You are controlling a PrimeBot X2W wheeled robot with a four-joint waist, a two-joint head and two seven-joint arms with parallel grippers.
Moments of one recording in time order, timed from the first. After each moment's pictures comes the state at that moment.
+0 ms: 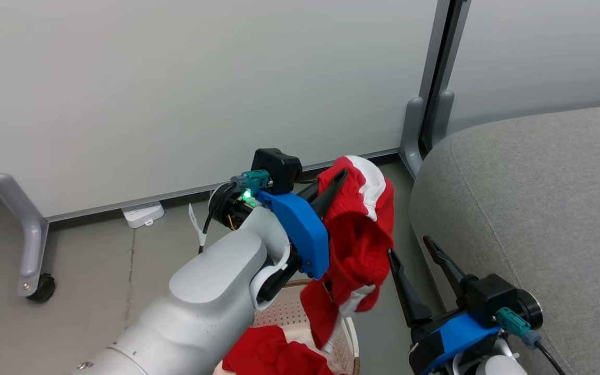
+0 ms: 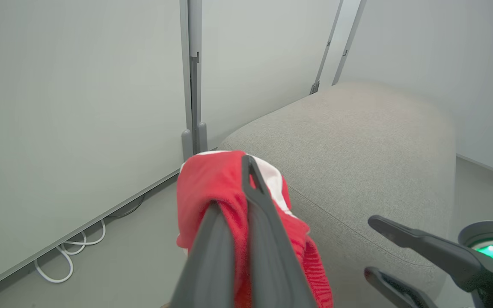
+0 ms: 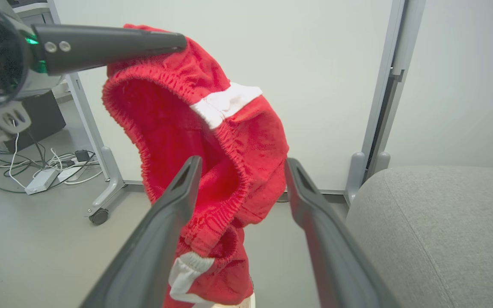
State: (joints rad) left arm -0.93 0.05 -1.07 0.74 -0.96 -0.06 -0.10; right arm -0.12 -0.05 0.21 0.21 0.07 0.13 -0.12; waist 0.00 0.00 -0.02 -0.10
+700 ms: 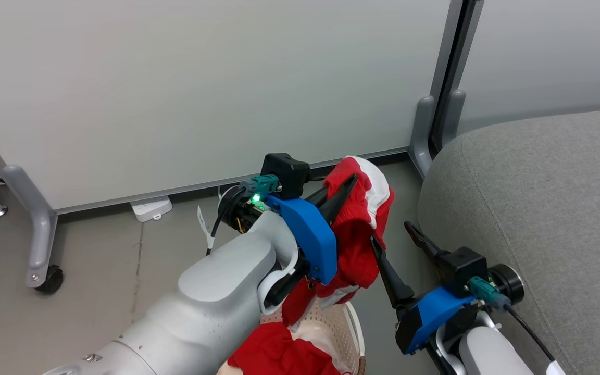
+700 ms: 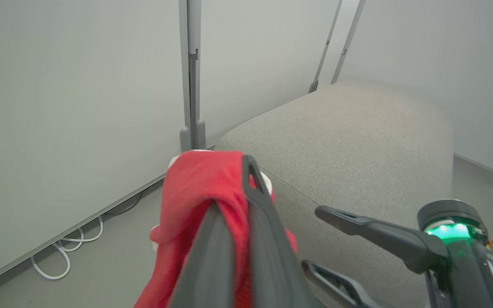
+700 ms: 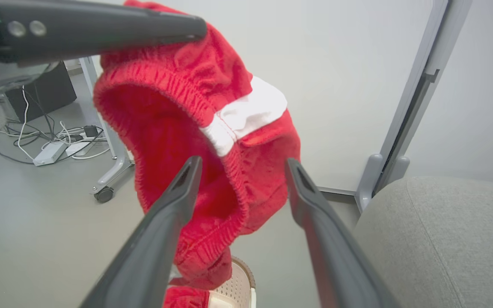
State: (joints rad) left arm -0.96 0.05 -1.20 0.75 -1.07 -0.05 -0.15; right arm -0.25 -0.05 0.25 0.34 0.04 0.13 -0.09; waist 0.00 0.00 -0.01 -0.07
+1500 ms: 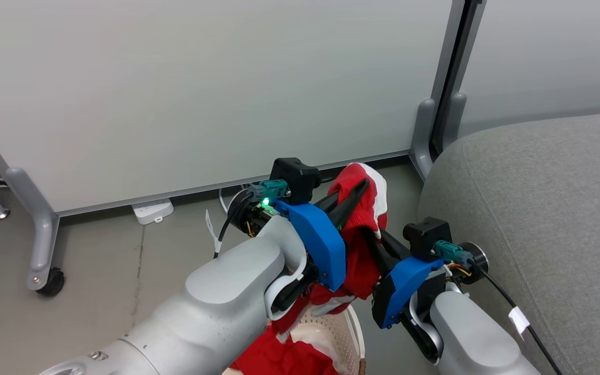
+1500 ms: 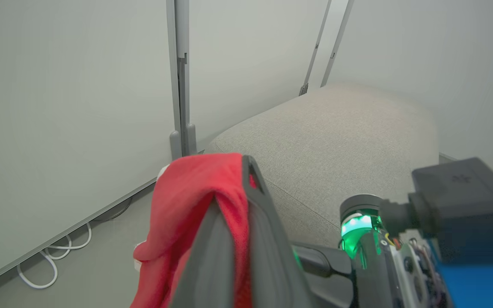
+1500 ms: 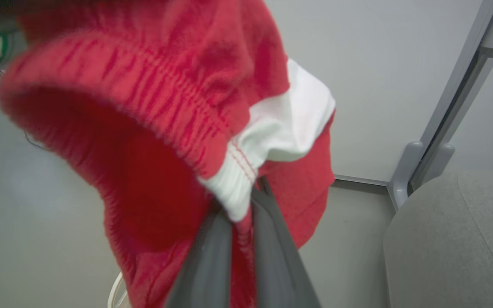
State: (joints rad) left arm -0.98 0.05 -1.27 0.72 -1.13 -0.04 -0.18; right arm -0.54 -0.05 0.45 0.78 0.26 0.13 -0.18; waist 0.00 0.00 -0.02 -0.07
